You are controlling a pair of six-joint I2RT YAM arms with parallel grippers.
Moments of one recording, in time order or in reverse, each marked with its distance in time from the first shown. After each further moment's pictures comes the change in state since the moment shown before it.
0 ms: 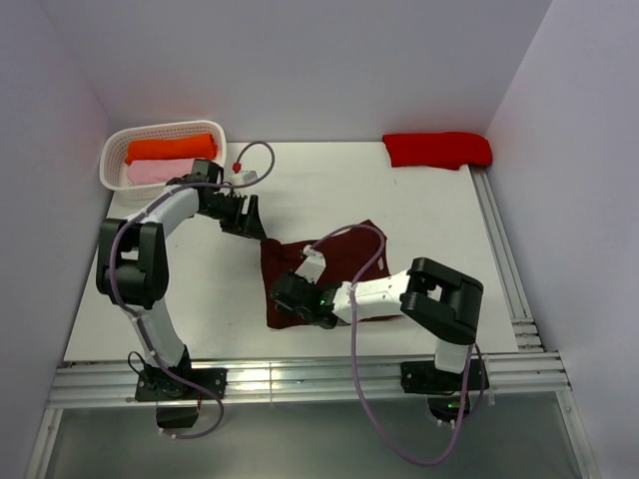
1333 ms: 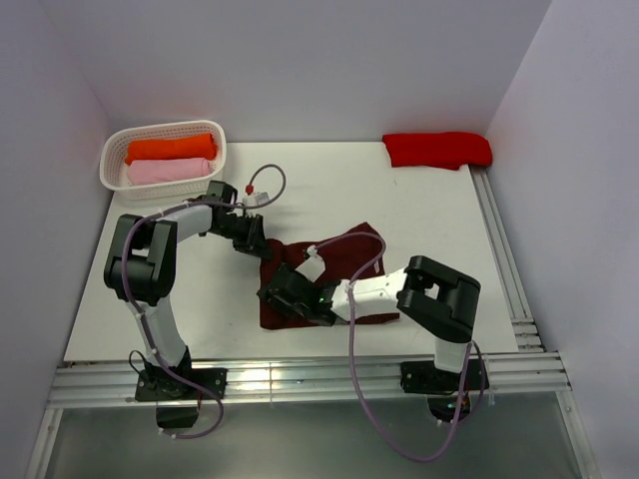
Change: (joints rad) left arm -0.042 0.038 -0.180 0.189 0.100 -0.075; right arm -0.035 0.005 -0.059 0.203 -0.122 0.228
